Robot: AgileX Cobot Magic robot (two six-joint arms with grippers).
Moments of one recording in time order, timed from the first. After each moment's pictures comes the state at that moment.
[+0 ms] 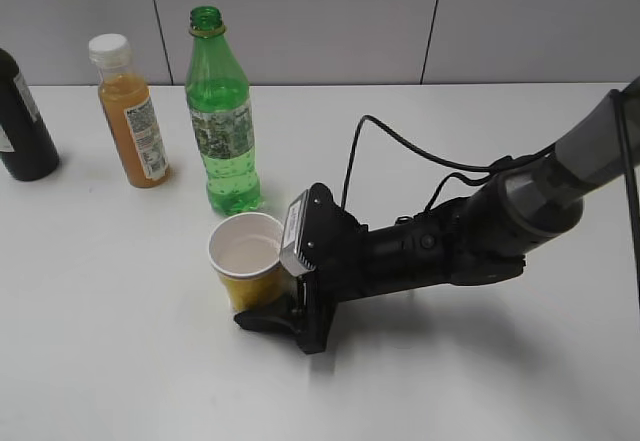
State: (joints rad) left arm -0.07 0.01 -0.51 -0.03 1.05 0.02; right arm 0.55 2.28 -1.00 -1.12 -0.91 0.38
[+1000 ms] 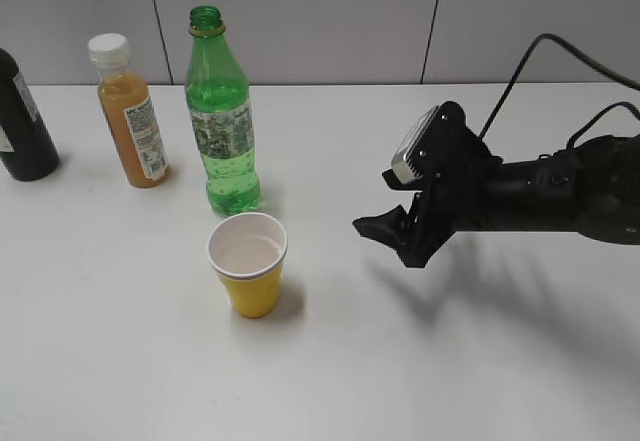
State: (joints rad) left arm -0.07 0.01 -0.51 -0.03 1.05 0.02; right arm 0.33 1.95 -0.79 -1.00 -0.67 0.38
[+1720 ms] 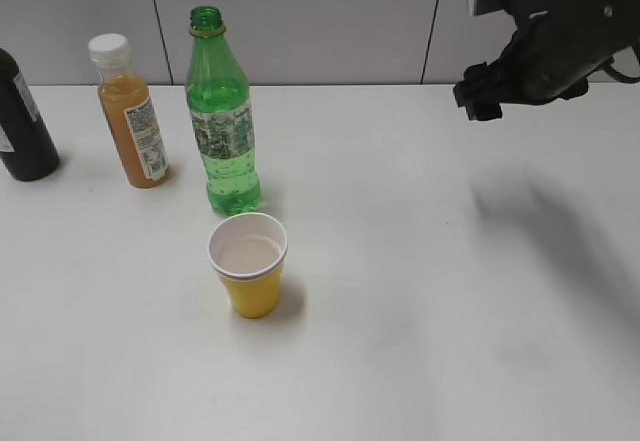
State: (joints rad) left arm -0.07 0.01 -0.51 -0.03 1.05 0.02; right arm 0.32 1.86 -1.24 -0.45 0.41 0.44
